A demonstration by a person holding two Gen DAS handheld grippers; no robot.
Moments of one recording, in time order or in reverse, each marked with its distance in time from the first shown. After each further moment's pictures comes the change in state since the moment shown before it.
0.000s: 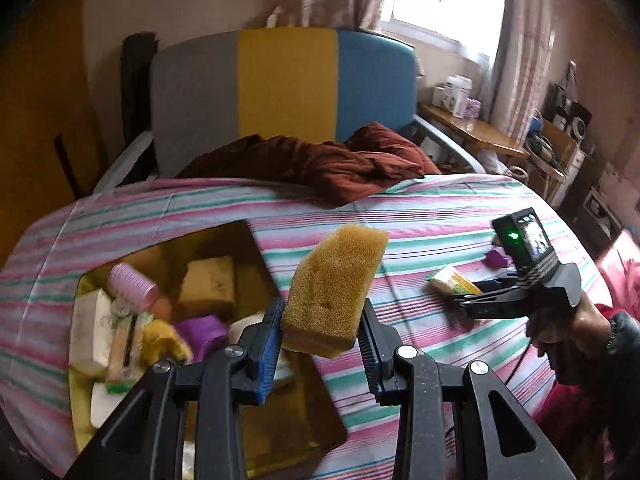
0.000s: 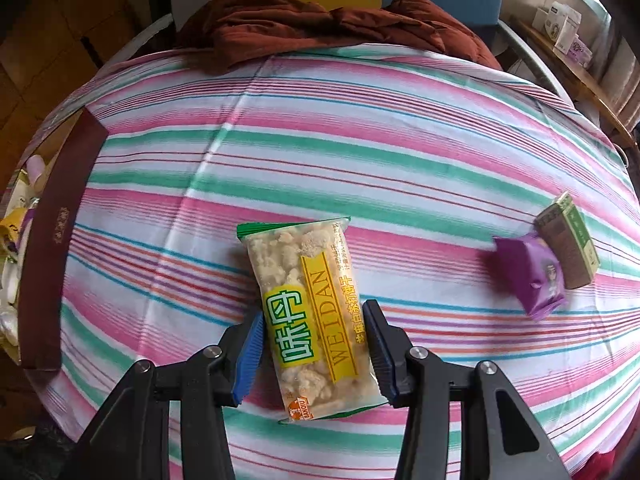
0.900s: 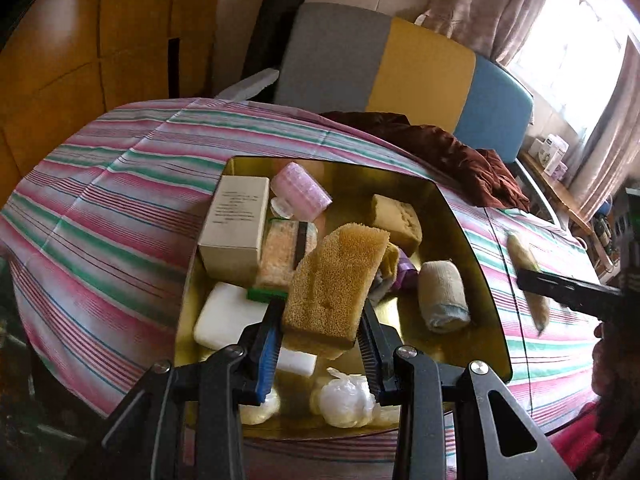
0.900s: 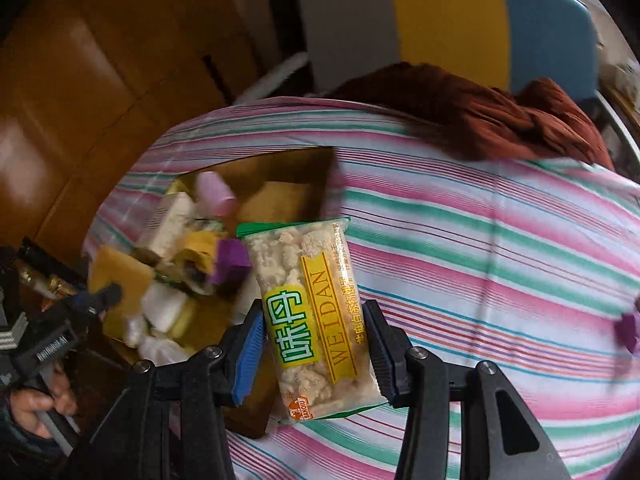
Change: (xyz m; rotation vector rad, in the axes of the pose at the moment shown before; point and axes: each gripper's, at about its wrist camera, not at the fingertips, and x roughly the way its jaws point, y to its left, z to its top) left arm -0.024 0.158 -0.085 -0.356 0.037 0.143; right arm -0.054 0.174 0.023 -0.150 -0.181 0.332
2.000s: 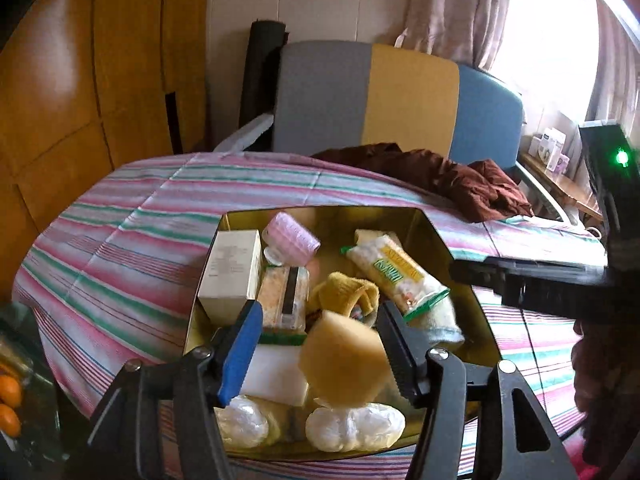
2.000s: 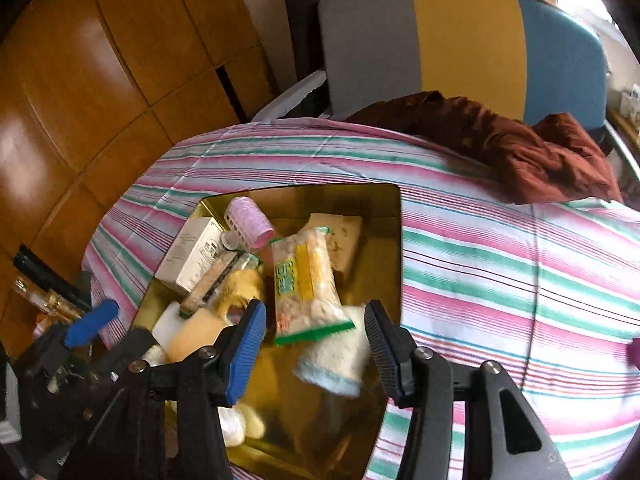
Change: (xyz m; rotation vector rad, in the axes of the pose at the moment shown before) left arm -0.021 -0.036 0.004 0.115 -0.157 0.088; right arm 0.008 0.058 0.015 -0.029 -0.085 -0.048
